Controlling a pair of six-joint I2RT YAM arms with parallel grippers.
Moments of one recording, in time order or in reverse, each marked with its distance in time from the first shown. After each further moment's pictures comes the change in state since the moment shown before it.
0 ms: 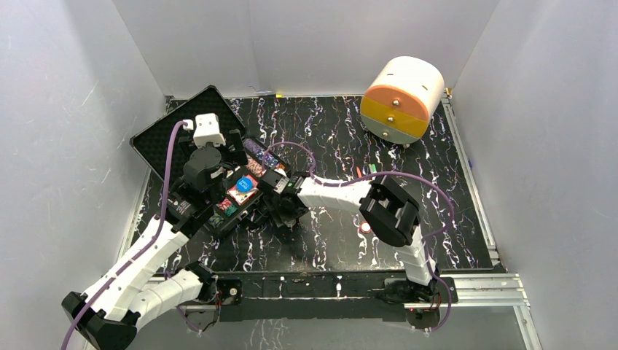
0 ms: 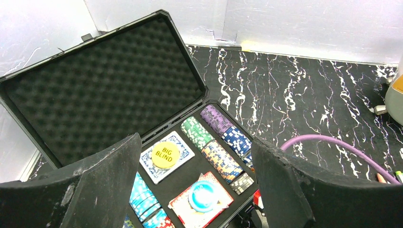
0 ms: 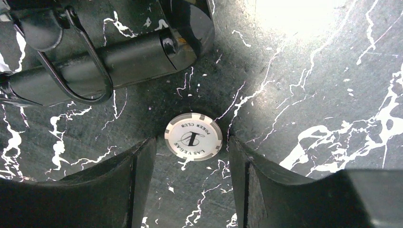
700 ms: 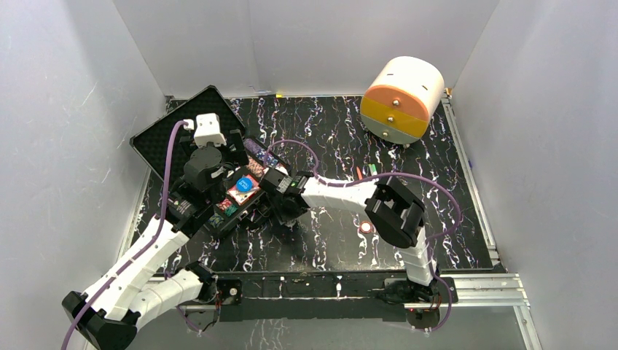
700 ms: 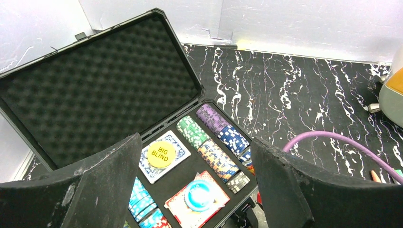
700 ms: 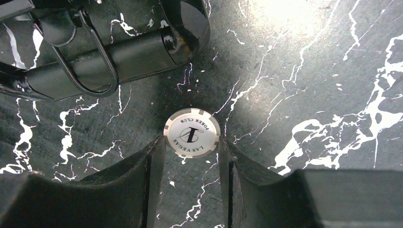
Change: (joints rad) left arm 0.000 0.003 0.000 0.000 0.016 -0.013; right arm 0.000 -0.045 -0.026 0.024 0.010 0.006
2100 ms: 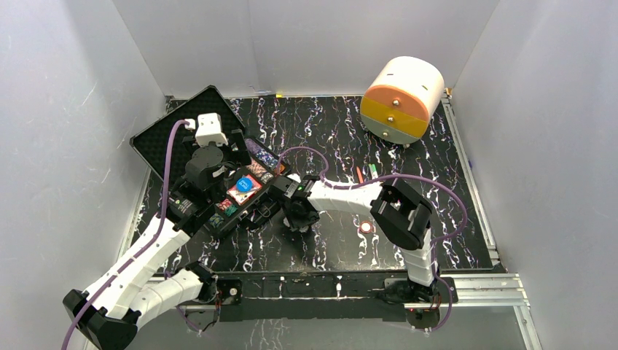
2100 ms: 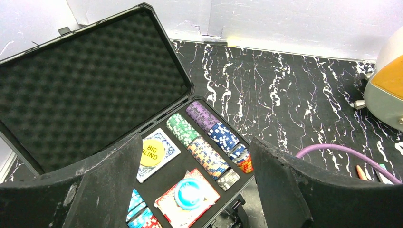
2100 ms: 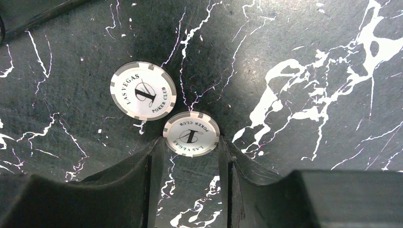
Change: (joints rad) left arm 0.000 0.010 0.000 0.000 0.035 -0.037; right arm -0.005 -0.045 -0.114 -0.074 0.013 0.072
